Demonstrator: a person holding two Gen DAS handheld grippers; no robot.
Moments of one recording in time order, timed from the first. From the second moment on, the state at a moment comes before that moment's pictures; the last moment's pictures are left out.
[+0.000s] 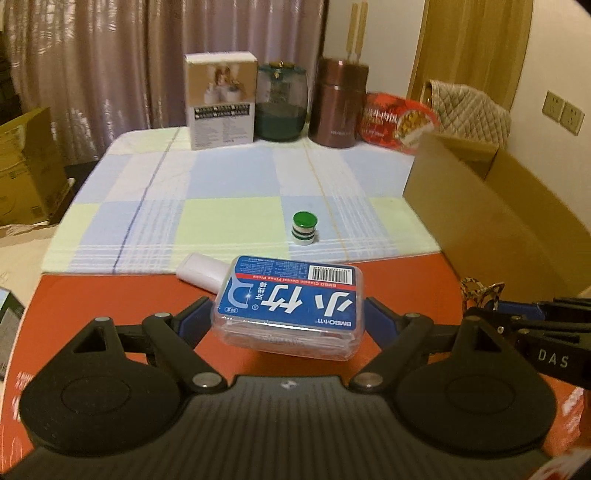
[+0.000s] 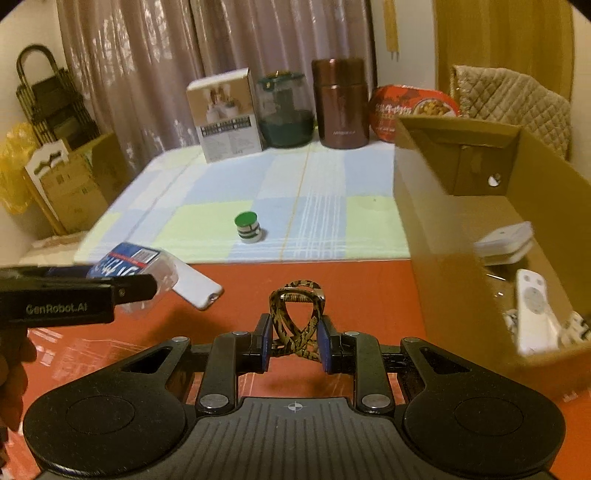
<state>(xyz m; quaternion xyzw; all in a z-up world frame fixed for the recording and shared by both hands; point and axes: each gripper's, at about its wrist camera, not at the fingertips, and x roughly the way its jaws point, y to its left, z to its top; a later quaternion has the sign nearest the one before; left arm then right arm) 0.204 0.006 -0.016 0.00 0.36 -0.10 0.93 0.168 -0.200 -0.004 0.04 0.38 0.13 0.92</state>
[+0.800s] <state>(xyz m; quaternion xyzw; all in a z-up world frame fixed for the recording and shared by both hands) 0.102 -0.066 0.072 0.00 0.32 -0.11 0.94 0.079 -0.274 0.082 0.06 0.34 0.11 0.93</state>
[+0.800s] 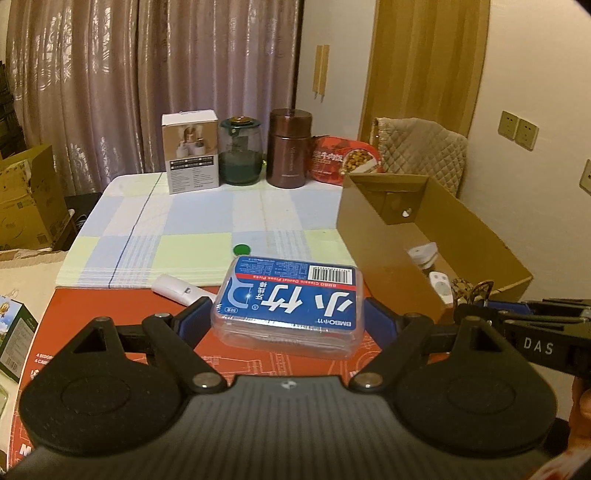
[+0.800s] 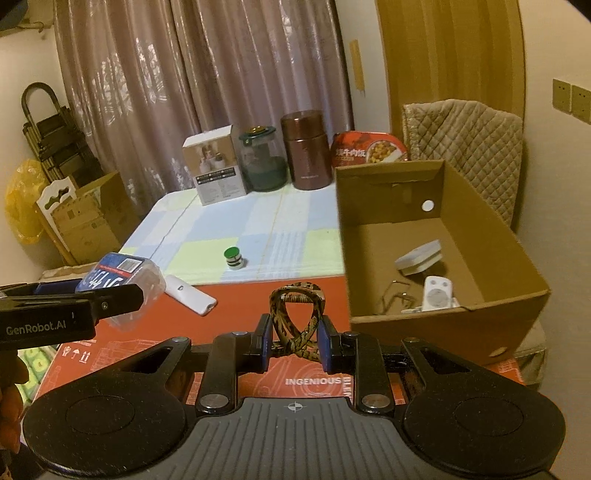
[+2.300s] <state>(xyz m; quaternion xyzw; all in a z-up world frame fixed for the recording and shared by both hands) 0.210 -0.242 0.074 0.05 0.32 -0.23 0.92 0.180 -0.420 0.116 0.01 0.34 0.04 0.94</state>
